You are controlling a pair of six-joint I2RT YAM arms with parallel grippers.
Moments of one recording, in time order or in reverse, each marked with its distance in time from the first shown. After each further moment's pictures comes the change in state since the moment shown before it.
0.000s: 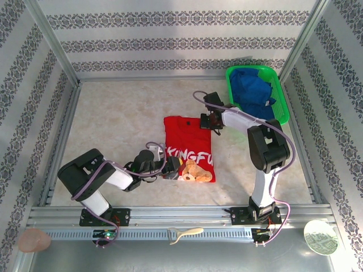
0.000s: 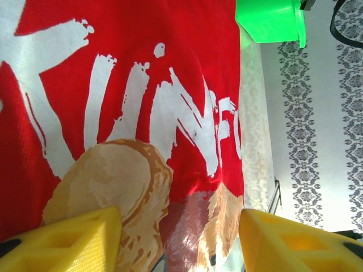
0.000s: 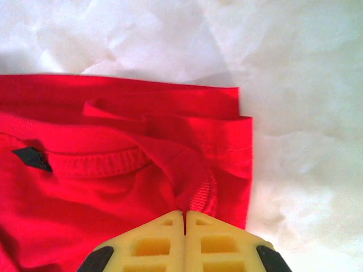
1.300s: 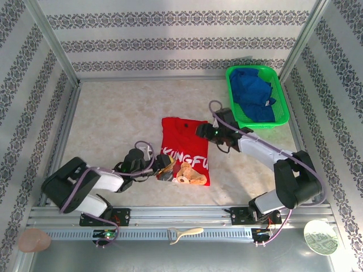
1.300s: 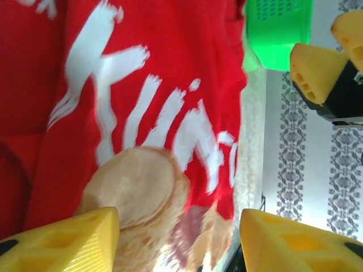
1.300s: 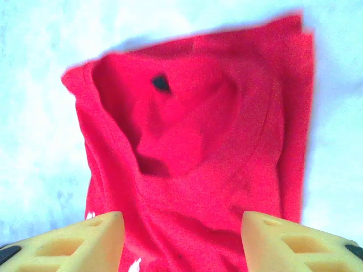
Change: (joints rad) left arm 0.120 -0.261 -0.026 -0.269 0.053 -0.051; right arm 0.053 -0.454 -0.431 0.278 -0.201 0.259
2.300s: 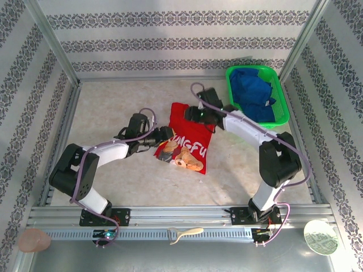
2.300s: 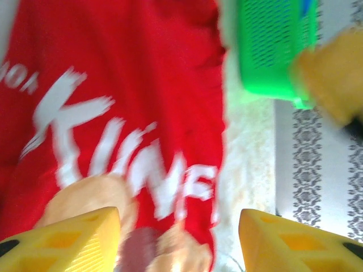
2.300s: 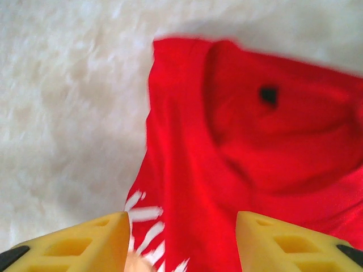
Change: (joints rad) left arm 0.204 0.175 0.515 -0.474 0.181 0.264; right arm 0.090 0.248 0.364 -0.141 0.088 -0.108
